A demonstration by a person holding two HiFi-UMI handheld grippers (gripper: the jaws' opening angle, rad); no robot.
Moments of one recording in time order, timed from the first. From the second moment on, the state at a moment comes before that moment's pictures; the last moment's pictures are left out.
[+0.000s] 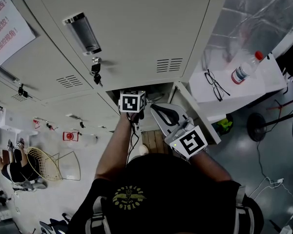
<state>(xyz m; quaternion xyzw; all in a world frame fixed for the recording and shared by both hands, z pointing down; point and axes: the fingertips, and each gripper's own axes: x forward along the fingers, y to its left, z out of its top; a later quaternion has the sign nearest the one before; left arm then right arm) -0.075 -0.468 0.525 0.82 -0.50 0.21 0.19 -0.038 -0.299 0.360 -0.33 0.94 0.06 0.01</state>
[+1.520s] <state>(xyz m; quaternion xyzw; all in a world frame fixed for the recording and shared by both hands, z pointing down) -0.071 -0.476 0.562 0.80 -0.49 0.24 0.23 -0.050 -0.289 0.367 -0.31 0.95 0.05 0.00</state>
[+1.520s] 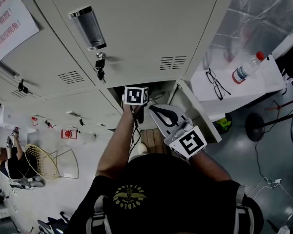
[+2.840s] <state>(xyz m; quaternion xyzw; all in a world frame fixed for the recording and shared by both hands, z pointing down) -0.067 -0.451 0.505 0.82 -0.50 0.23 0.13 -0.052 -0.276 0.371 -0.29 0.96 0.05 0.00</state>
